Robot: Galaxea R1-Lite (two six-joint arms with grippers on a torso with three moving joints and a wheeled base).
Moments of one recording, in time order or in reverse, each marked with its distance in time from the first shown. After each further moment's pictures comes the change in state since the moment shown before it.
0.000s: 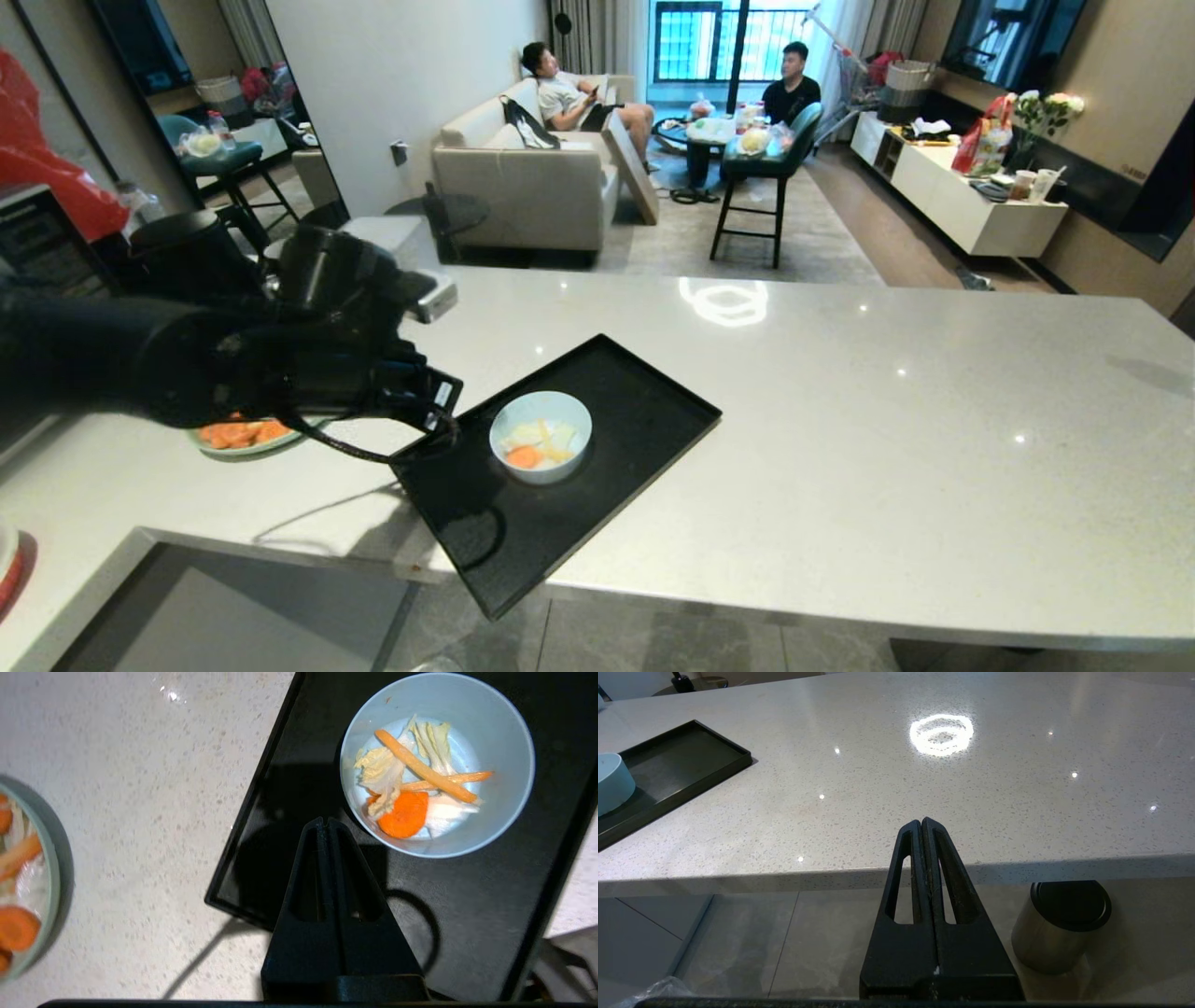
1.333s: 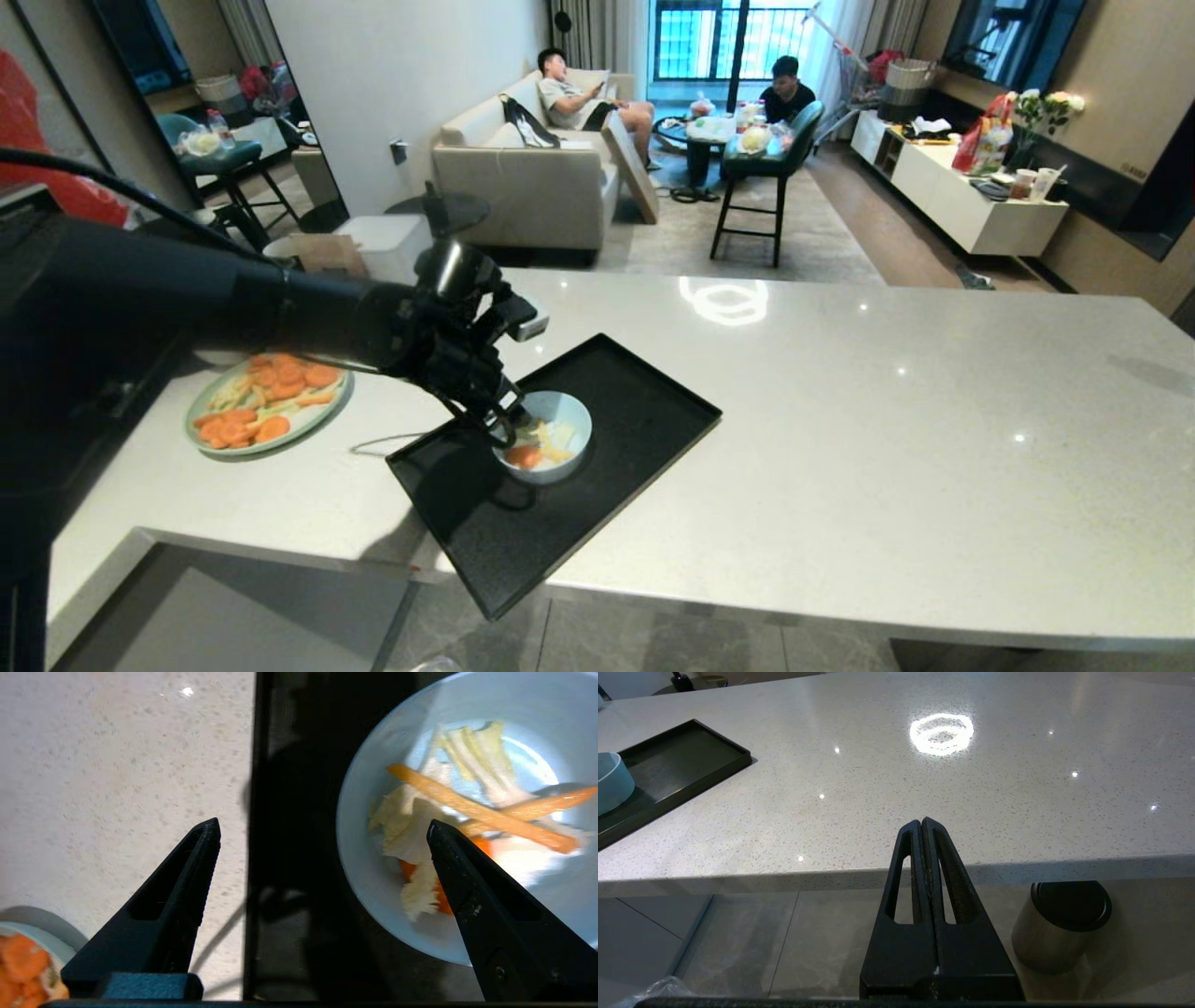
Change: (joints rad) left arm -0.040 0.331 -0.410 0.231 0.061 0.304; right arm 0.000 0.000 0.000 0.000 0.000 0.000
